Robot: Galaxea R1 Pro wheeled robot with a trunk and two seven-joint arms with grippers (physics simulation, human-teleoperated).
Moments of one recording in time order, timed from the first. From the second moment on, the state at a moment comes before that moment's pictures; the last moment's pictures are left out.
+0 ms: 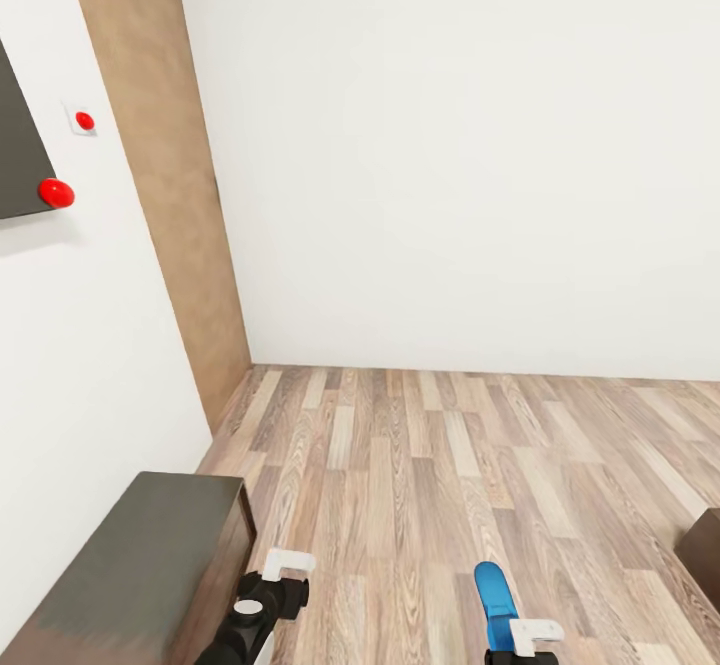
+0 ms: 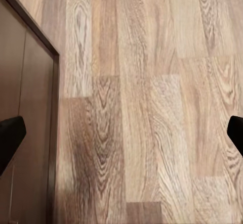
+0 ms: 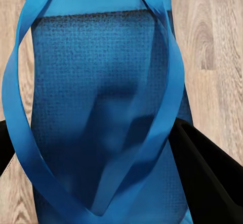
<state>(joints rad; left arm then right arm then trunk) -0.27 -0.10 -0.22 -0.84 0.02 0.35 0.20 -0.36 -0.02 0.03 -0.29 0.01 -0.02 -0.20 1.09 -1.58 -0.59</state>
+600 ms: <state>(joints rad) -0.27 -0.10 -0.22 -0.84 0.02 0.35 0.20 -0.36 -0.02 0.03 -0.29 0.01 -0.02 -0.20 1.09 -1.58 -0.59</state>
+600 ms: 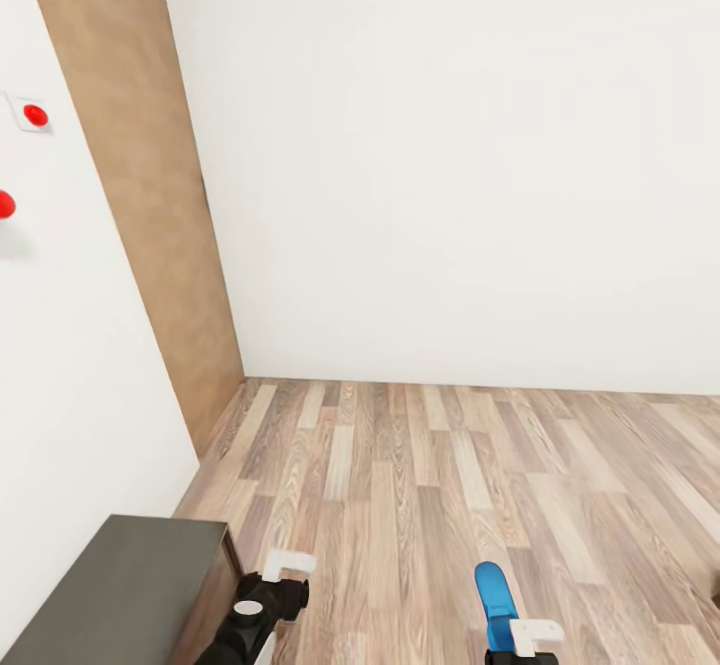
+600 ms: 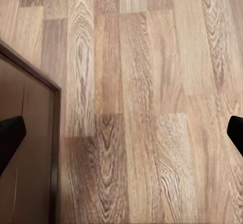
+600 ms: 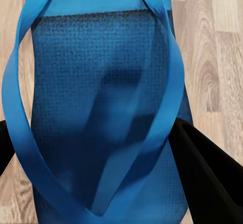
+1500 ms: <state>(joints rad) -0.27 -0.10 -0.22 -0.84 0.02 0.35 0.20 -0.35 -0.02 0.03 -0.29 0.01 -0.02 -0.20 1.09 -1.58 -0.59</state>
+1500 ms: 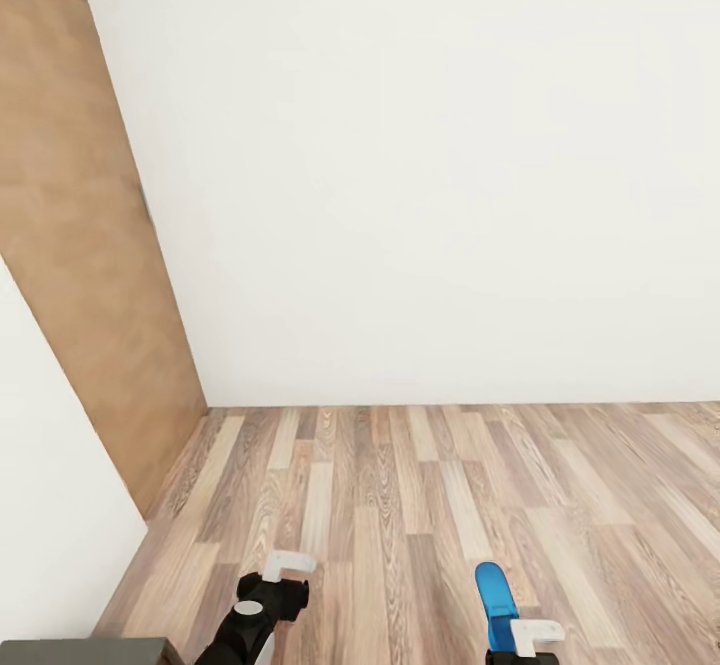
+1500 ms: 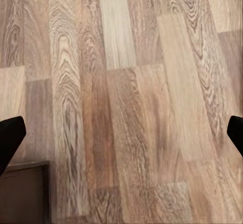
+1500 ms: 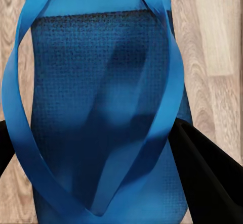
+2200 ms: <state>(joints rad) -0.27 -0.10 -0.26 -0.84 0.02 0.35 0.20 -0.36 -0.02 0.03 -0.29 0.01 -0.02 -0.20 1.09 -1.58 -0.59</state>
